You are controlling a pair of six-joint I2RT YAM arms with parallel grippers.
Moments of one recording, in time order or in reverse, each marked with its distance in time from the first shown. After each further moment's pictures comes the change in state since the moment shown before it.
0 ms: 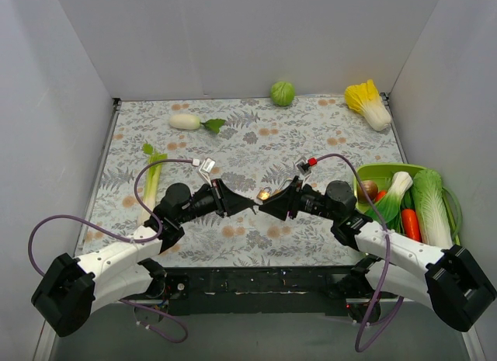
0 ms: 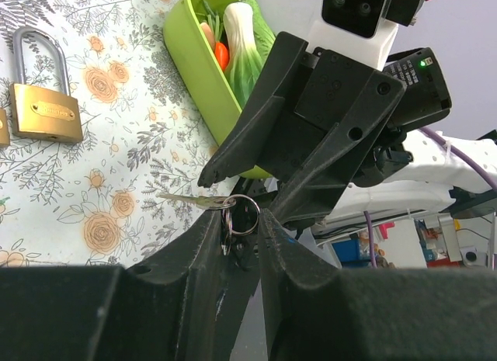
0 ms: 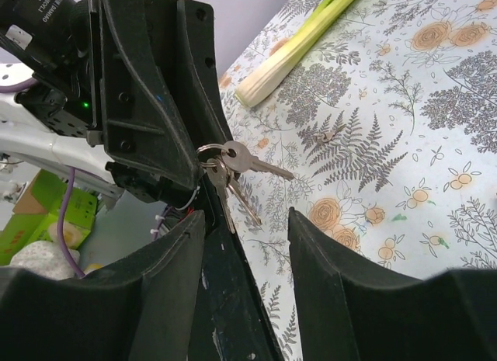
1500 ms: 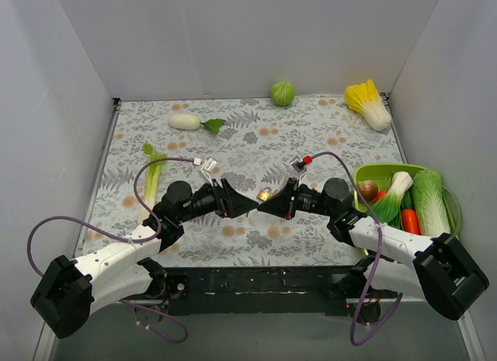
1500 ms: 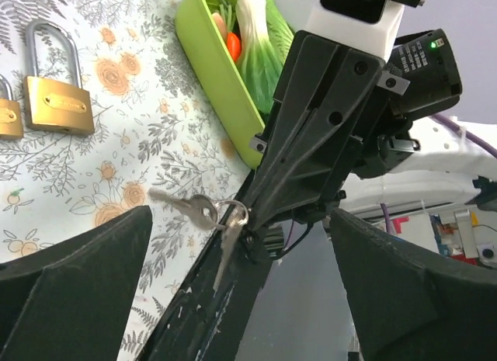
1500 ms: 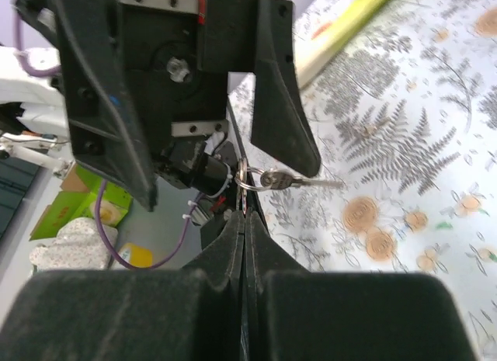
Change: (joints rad) left arm 0.000 -0.013 0.005 -0.042 0.002 0.018; right arm -0.010 0.127 0.004 0.203 -0.124 0.102
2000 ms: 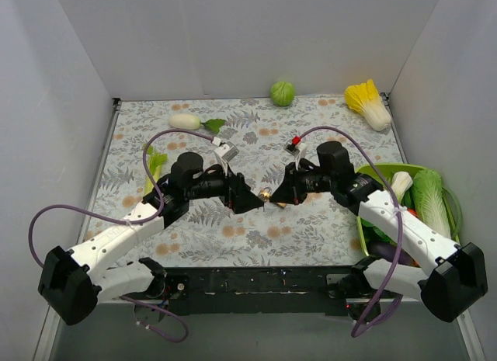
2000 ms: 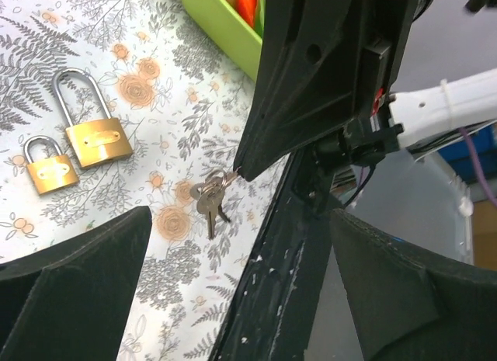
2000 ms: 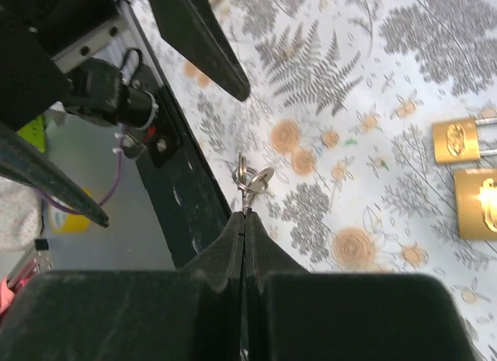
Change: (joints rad) left arm 0.017 0.094 0.368 -0.468 0.146 0.487; right arm -0.107 -0.051 0.454 -1.039 -0.055 -0.458
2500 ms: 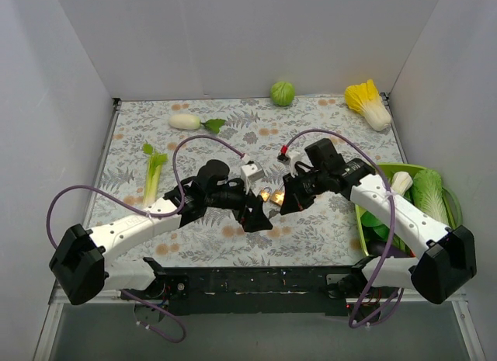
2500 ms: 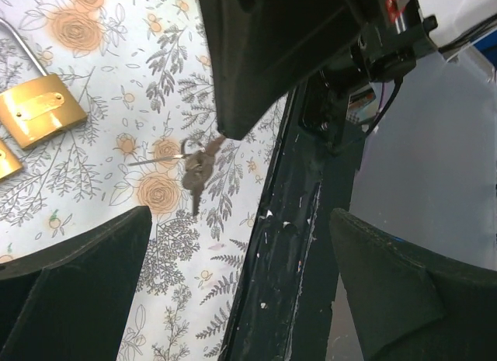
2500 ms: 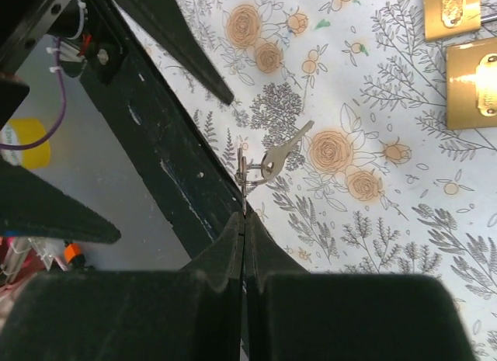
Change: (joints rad) left arm -0.135 0.159 0.048 -0.107 0.031 0.230; right arm 0.015 0.140 0.185 -0.520 0.075 -0.242
